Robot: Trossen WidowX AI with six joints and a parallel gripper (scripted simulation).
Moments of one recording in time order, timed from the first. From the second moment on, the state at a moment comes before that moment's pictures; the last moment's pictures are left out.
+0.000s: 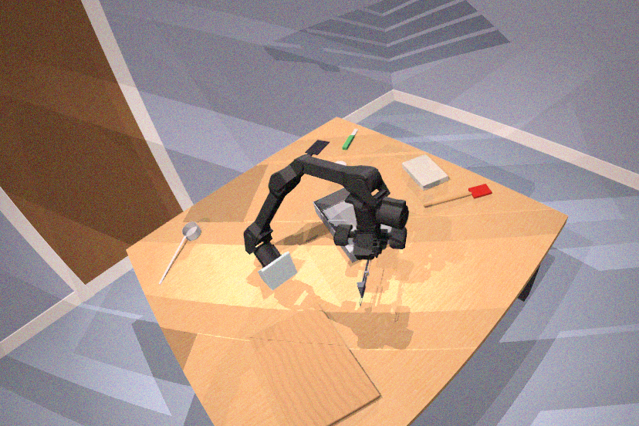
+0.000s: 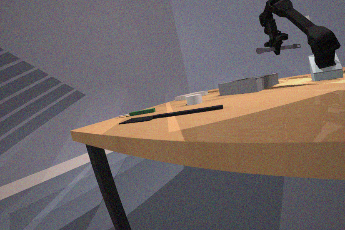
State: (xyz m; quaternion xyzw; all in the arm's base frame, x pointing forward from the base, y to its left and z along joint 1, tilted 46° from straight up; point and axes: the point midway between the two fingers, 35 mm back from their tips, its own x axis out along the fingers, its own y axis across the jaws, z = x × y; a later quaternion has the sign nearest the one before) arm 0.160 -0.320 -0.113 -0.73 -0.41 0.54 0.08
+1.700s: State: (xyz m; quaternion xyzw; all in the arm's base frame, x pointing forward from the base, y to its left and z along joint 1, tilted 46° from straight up) arm -0.119 -0.322 -0.162 -0.70 -0.58 0.36 -0.20
